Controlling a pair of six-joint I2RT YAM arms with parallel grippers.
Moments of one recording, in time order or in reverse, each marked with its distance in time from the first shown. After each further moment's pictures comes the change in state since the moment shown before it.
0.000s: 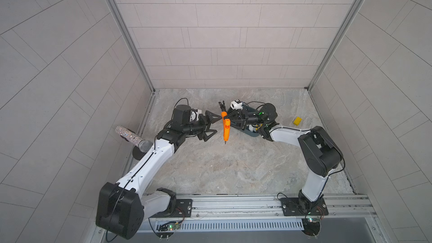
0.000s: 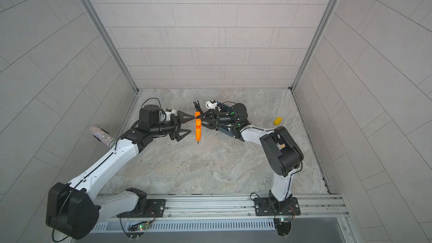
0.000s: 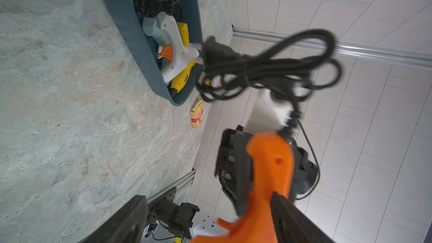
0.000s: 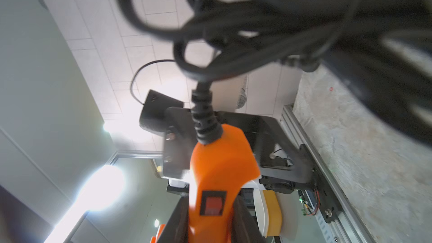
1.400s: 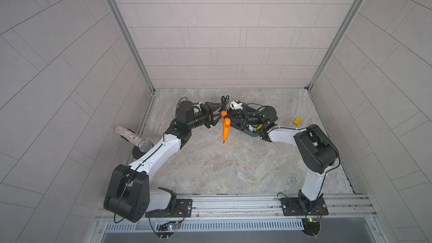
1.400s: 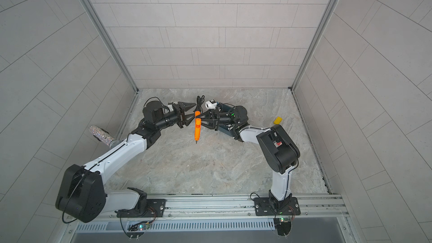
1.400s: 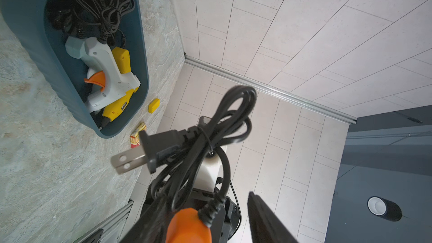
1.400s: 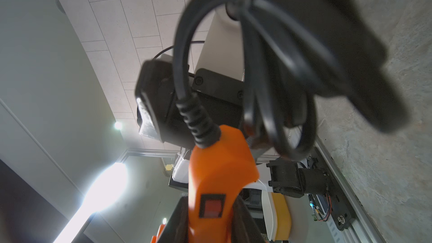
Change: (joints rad) left arm -0.029 0.136 0.000 0.479 -0.103 -0.393; right arm 0.005 0.051 -0.020 0.123 0.023 0.090
